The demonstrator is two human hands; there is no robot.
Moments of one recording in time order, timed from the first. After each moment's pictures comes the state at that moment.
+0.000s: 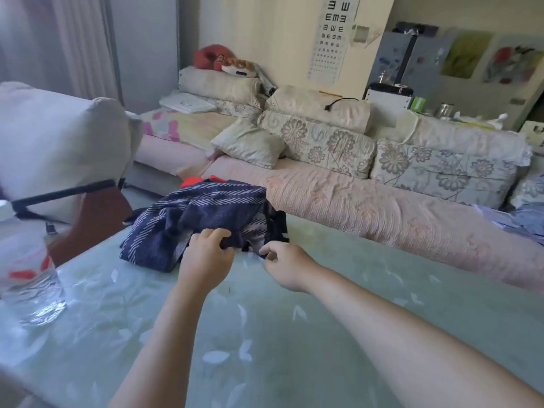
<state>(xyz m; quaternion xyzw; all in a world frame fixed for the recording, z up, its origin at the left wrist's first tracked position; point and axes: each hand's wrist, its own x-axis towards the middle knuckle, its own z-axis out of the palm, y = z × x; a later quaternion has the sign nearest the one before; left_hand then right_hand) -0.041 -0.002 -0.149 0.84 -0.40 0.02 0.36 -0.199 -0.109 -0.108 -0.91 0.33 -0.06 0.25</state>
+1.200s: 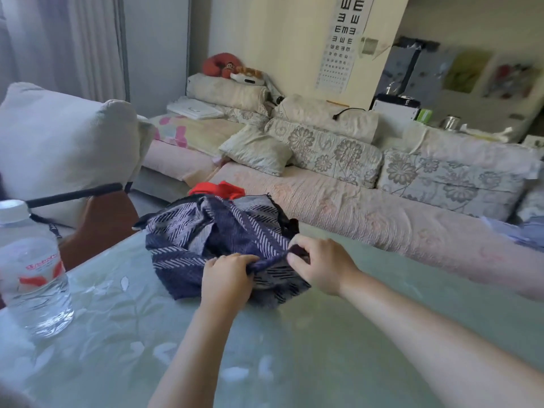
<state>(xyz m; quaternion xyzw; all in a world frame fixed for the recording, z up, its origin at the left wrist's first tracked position) -0.048 0.002 -0.168 0.84 -0.46 0.10 0.28 -0.205 -0.121 -0.097 -0.95 0.23 -0.19 0.07</state>
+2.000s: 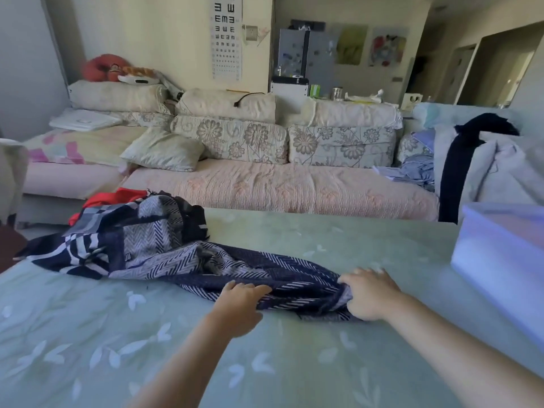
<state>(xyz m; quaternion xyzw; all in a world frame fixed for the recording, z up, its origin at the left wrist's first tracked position) -0.267 -0.034 -0.191 0.69 -0.72 -0.05 0.02 -0.538 -0.118 -0.135 -0.84 0.52 0.11 -0.03</state>
